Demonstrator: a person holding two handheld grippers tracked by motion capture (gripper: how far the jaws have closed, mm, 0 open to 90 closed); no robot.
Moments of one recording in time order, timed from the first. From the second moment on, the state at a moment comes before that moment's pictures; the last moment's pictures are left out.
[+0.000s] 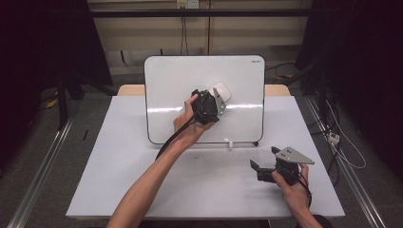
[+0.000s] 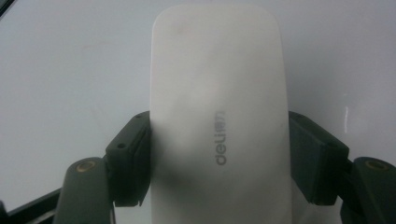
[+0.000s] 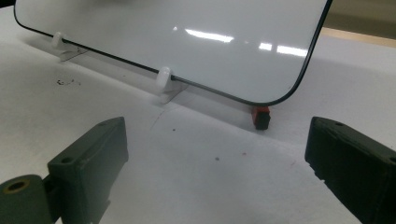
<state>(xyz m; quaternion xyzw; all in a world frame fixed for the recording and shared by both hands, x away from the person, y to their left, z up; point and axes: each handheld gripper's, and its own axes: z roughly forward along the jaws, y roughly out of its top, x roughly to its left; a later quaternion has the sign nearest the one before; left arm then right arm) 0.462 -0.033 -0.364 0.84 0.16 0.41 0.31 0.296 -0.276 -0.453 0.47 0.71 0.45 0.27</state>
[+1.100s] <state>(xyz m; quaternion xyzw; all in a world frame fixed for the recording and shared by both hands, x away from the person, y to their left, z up) 0.483 -0.016 -0.349 0.80 0.22 0.43 0.36 0.296 -0.276 -0.453 0.46 0.72 0.44 0.27</state>
